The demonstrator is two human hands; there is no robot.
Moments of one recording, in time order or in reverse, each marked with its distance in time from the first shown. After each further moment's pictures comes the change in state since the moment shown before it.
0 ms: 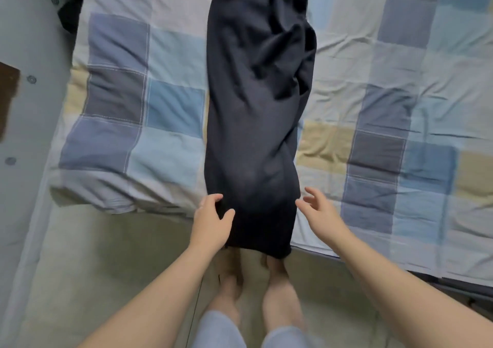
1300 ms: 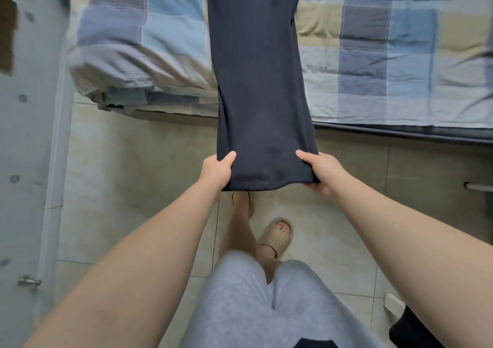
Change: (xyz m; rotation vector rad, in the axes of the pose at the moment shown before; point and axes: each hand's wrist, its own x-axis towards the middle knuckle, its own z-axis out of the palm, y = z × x) left_hand -0.165 -0.175 0.016 -0.385 -0.135 -0.196; right_hand -0.186 0.176 0.134 0.713 0.061 0.187
